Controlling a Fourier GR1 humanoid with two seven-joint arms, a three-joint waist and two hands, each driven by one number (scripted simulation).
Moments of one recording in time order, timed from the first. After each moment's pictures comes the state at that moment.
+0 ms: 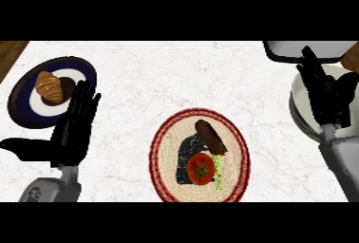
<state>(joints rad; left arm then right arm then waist) -0.12 0.24 -0.15 -1.56 0.38 0.25 -0.08 -0.39 -0.47 0.14 -1.36 -0.21 -0.27 0.13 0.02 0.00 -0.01</state>
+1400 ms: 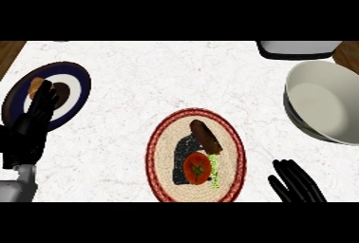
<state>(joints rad) -0.10 0.46 -0.07 -1.53 0.20 0.26 0.06 0.33 -0.58 0.64 -2.29 0.89 -0.50 0.21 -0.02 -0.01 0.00</state>
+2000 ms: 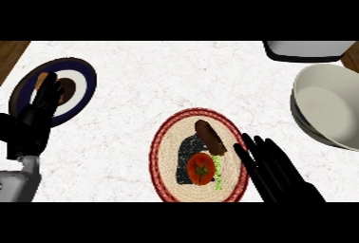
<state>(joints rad) -0.16 0.45 -0.07 -1.53 0.18 0.24 0.11 -0.01 -0.49 0.69 -2.30 0.94 0.11 0.66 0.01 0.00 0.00</state>
